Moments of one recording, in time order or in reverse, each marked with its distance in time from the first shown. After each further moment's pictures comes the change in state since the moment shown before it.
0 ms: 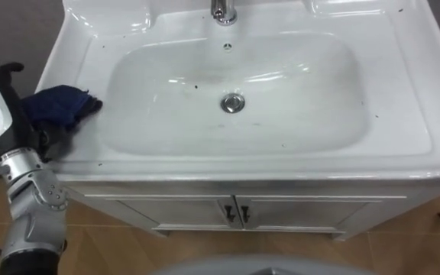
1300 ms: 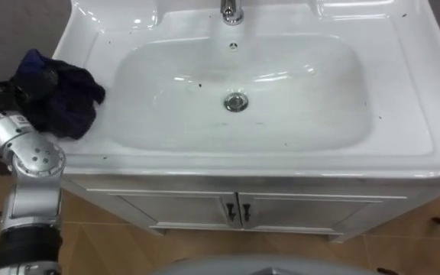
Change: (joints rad) left arm -0.098 0.000 0.000 -0.220 -0.564 -0.078 0.015; right arm -0.051 0.029 0.044 -0.003 0.022 -0.004 -0.031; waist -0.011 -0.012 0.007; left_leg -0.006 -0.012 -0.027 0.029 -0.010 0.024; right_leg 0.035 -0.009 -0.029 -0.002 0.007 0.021
